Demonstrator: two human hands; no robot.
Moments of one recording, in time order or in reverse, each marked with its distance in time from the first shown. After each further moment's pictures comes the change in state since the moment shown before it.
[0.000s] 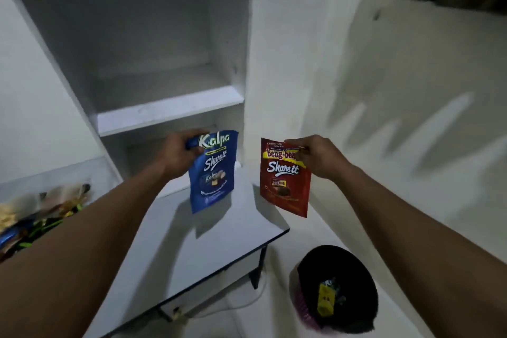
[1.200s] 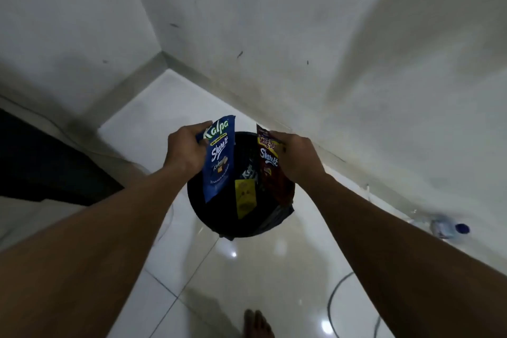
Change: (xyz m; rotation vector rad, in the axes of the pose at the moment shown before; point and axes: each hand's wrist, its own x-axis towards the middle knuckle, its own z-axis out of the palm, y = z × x) left_hand -0.004 -0.103 0.637 0.091 -0.417 -0.107; right_hand -0.120 0.535 0.209 0.035 0.174 0.541
